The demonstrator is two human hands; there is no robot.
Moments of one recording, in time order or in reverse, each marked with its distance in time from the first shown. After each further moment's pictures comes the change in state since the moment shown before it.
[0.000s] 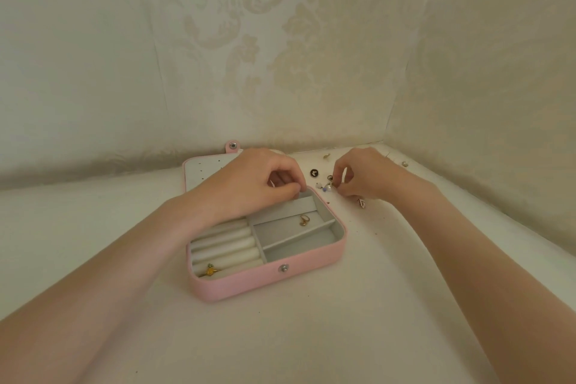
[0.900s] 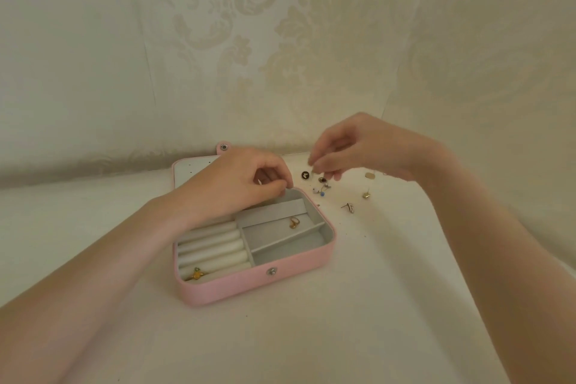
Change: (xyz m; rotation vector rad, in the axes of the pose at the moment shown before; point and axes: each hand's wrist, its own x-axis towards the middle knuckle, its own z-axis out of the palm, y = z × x) left_hand 0.004 -0.010 -0.003 0.033 0.043 0.020; right_hand -0.027 -0.022 -0.052 0.667 -0.171 -0.204
